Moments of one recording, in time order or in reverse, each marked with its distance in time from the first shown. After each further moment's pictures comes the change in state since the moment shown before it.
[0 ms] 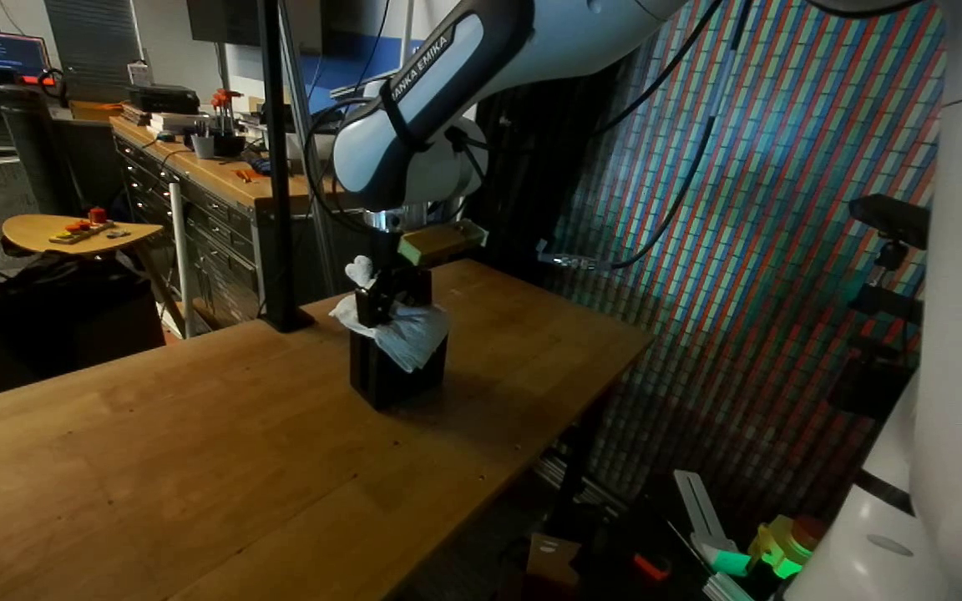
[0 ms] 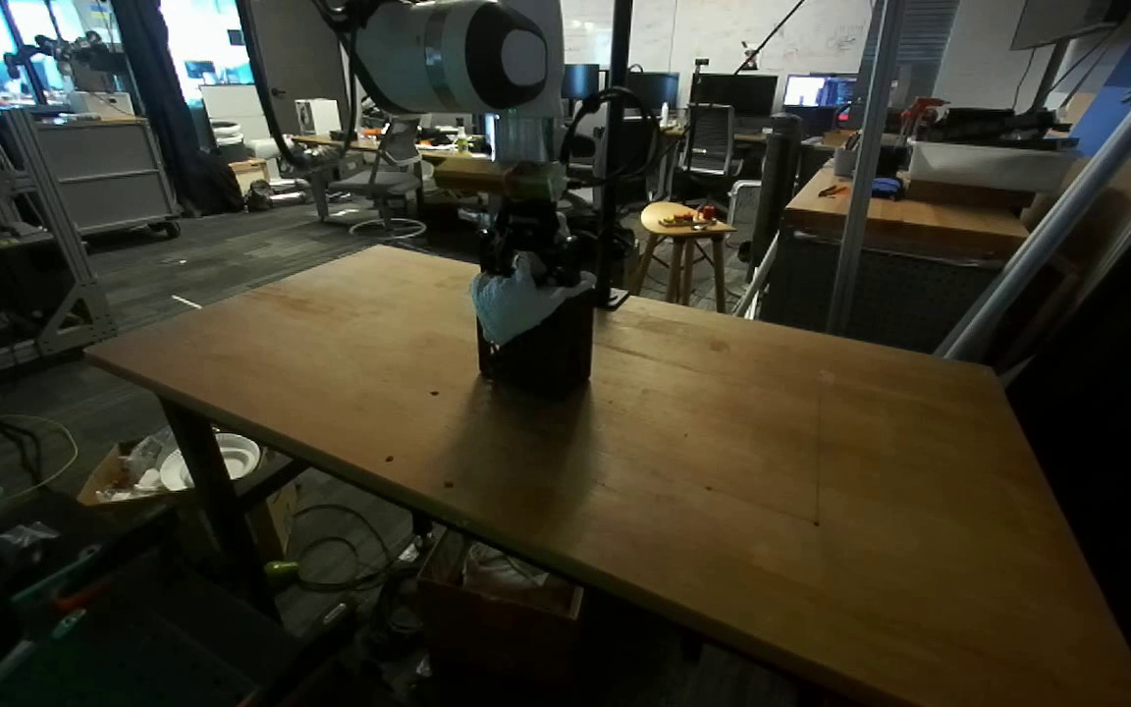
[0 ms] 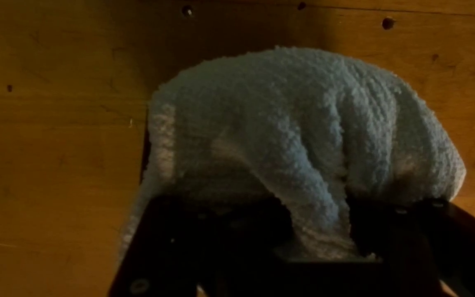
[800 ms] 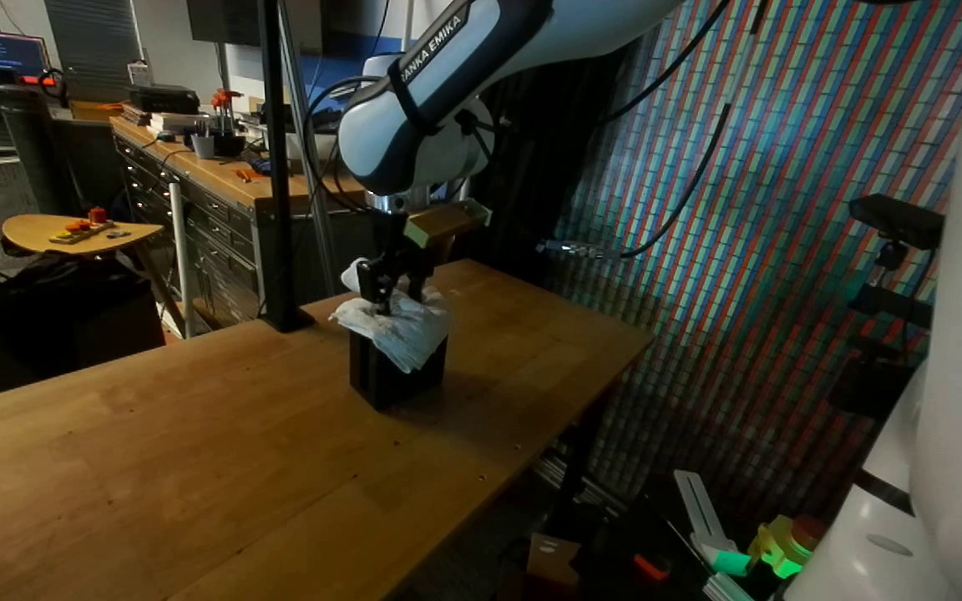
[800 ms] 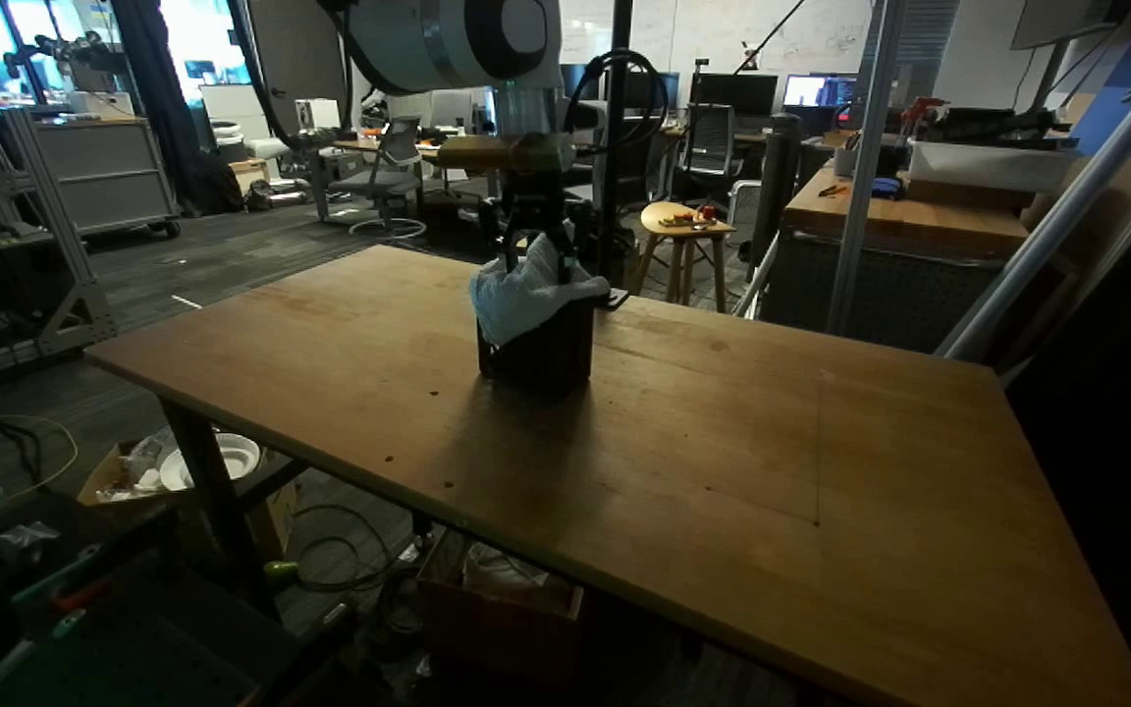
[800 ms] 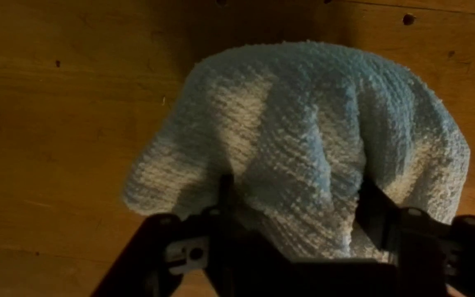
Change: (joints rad) arm -0.001 -0.046 -0.002 0.000 -0.068 -0.006 -0.004
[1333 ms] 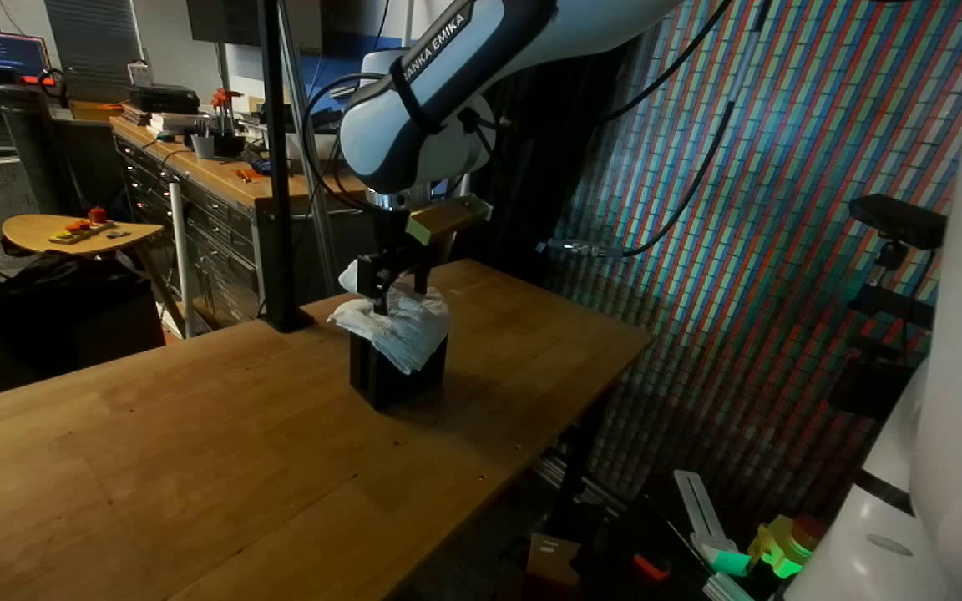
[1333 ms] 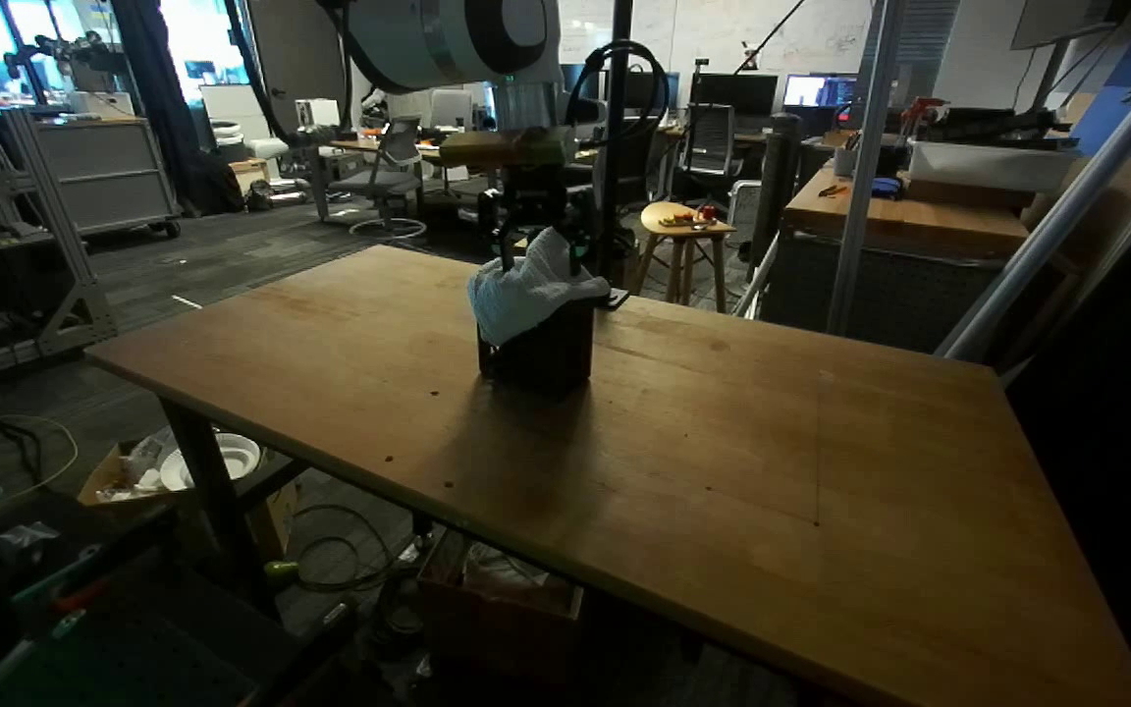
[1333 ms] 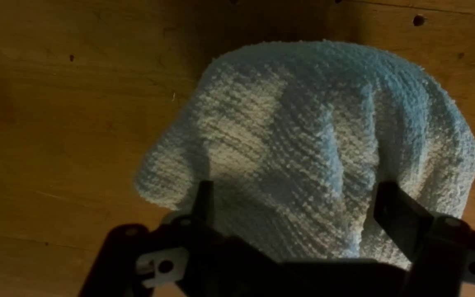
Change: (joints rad) arm 0.000 -0.007 -0.001 0.000 -0.028 0.000 0.000
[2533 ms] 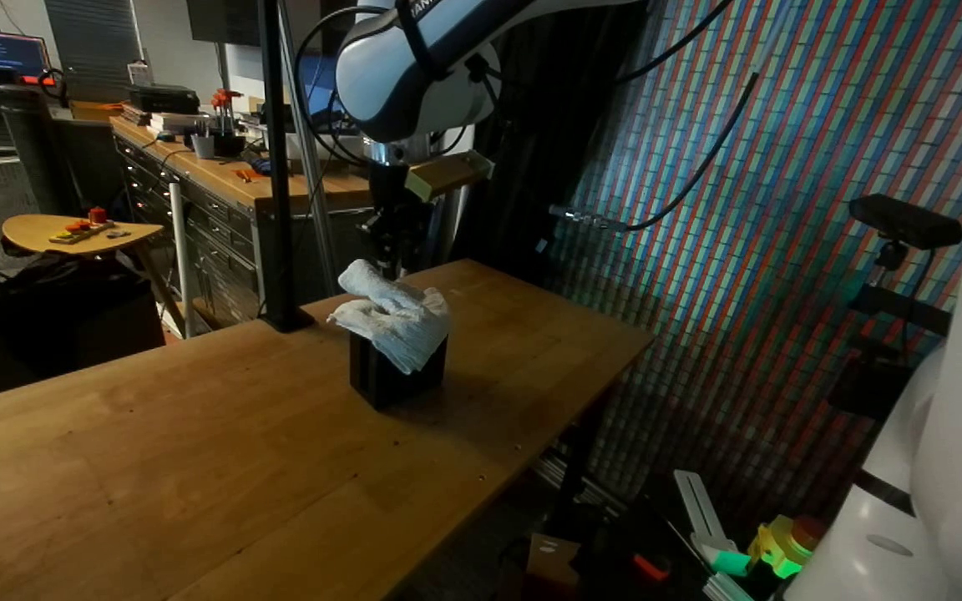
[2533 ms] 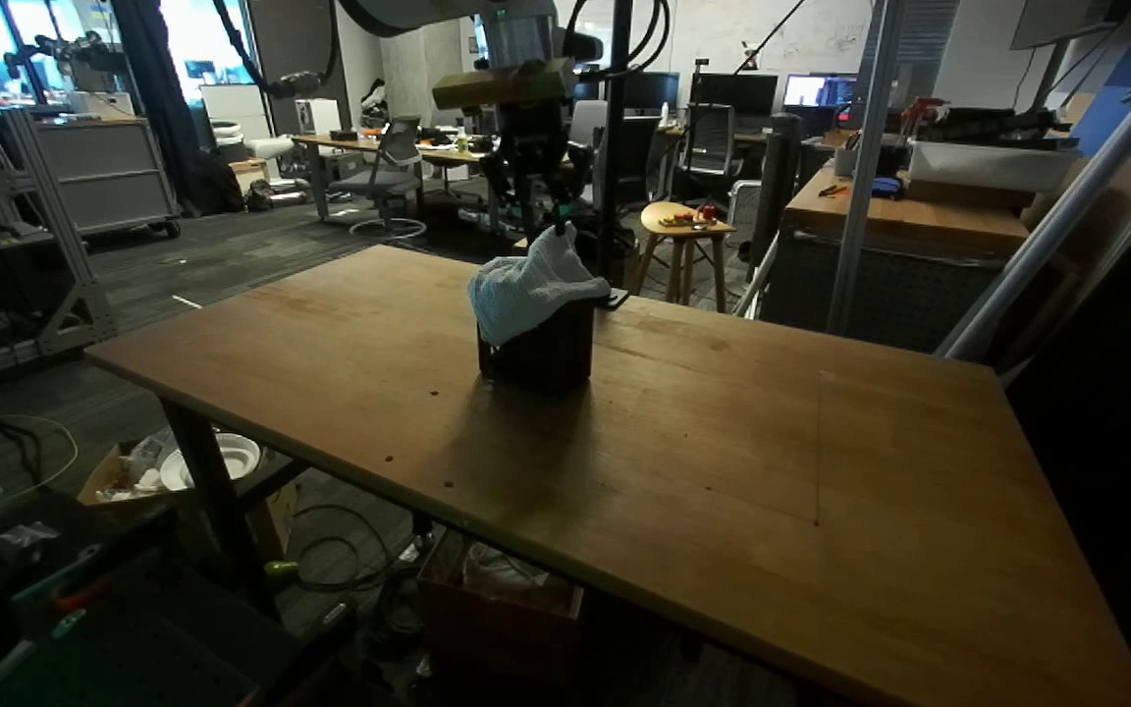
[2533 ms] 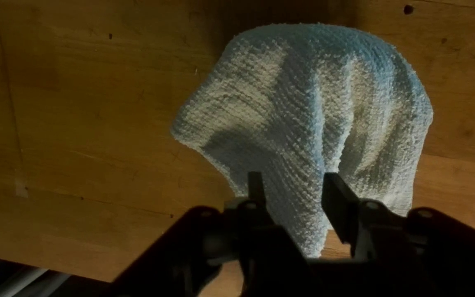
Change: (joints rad) arm 0.005 -0.079 0.010 0.039 -0.031 -0.074 0.001
